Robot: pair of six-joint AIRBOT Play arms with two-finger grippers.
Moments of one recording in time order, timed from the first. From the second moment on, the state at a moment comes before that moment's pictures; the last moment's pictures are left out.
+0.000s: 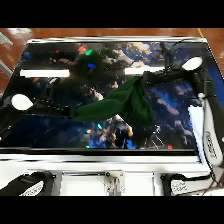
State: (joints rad) left arm -0.22 -1.09 0.93 1.03 -1.03 -1.39; right arm 0.03 -1.63 1.51 -0.70 1.11 1.14
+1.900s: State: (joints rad) left arm -0.12 -1.16 1.09 1.02 -1.00 -1.31; right arm -0.07 -1.17 0.77 -0.71 0.76 1.33
